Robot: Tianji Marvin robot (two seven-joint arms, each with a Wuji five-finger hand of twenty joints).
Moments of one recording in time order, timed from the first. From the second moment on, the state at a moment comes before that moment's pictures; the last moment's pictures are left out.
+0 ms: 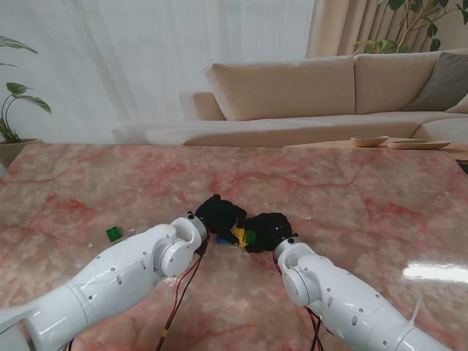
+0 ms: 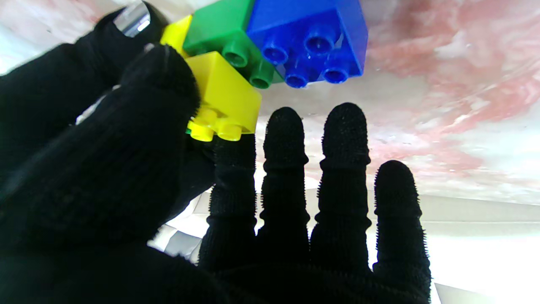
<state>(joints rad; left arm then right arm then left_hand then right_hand) 0.98 -1.21 -0.48 -1.10 0.68 -0.03 0.15 -1.22 -1.11 0.66 -1.23 -0.90 0.20 -0.21 0.67 -0.82 0.77 -0.26 0.74 -0.12 0.98 0.29 1.04 -0.02 0.61 0.93 0.91 0.14 0.71 0.87 0.22 0.21 1.15 0.67 0.46 -0.68 0.76 -0.22 0.69 -0.20 0.80 0.81 0.86 -0.21 0.70 0.81 0.83 -0.20 1.00 0.81 0.55 -0.09 1.37 0.85</state>
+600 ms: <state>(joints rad) 0.97 -1.23 -0.47 -1.07 0.66 -0.03 0.18 -1.22 -1.11 0.66 -1.23 -0.90 0.20 -0.21 0.66 -0.85 0.77 -0.26 0.75 -0.12 1.02 0.29 1.04 -0.02 0.63 0.91 0.91 0.14 0.72 0.87 0.22 0.21 1.16 0.67 0.46 -0.68 0.76 -0.22 0.69 -0.20 0.80 0.81 0.86 -0.21 0.70 0.81 0.83 -0.20 1.00 0.81 0.55 -0.09 1.37 0.85</state>
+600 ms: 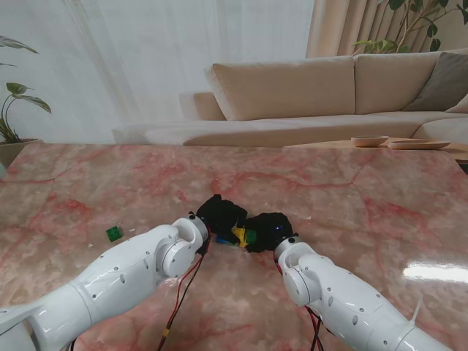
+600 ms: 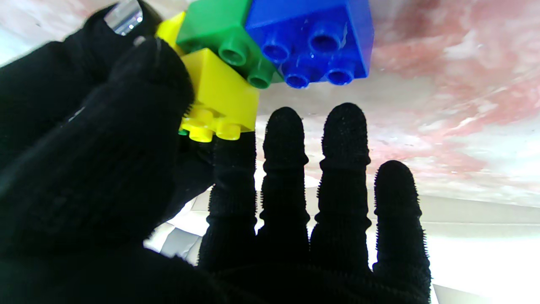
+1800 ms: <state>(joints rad) 0.97 -1.23 -0.47 -1.04 0.66 -0.08 0.21 -1.21 -1.11 0.65 -1.23 -0.90 0.22 -0.22 0.66 -0.87 0.77 -0.26 0.75 -0.12 1.04 0.29 1.02 -0.02 0.64 0.89 0.91 0.14 0.72 0.87 0.18 0.21 1.15 0.67 0.45 -0.66 0.76 -0.22 0.69 -0.19 0.80 0.83 0.86 -0.20 0.70 0.82 0.83 -0.20 1.01 0.81 0.55 -0.09 1.37 0.85</state>
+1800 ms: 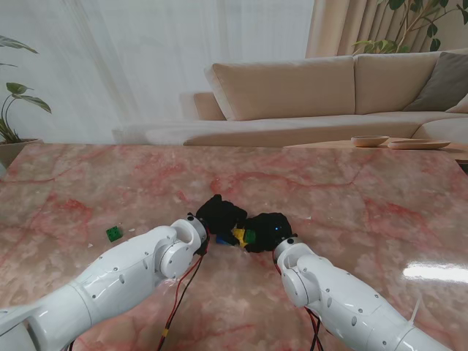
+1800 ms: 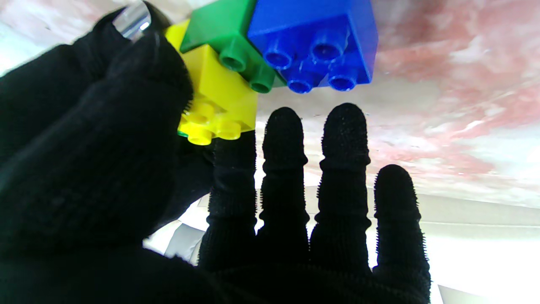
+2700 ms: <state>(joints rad) 0.98 -1.23 -0.48 -1.03 0.68 -0.08 0.25 -1.21 -1.11 0.65 -1.23 -0.90 0.21 -0.22 0.60 -0.85 0.77 -0.27 0.75 -0.12 1.04 0.37 0.95 -0.02 0.69 0.76 0.88 0.14 0.72 0.87 0.14 0.20 1.12 0.69 0.45 -0.66 0.76 -0.22 0.69 -0.18 0.80 0.83 0.86 -0.20 0.70 0.82 0.83 -0.20 1.01 0.81 0.55 -0.09 1.38 0.85</state>
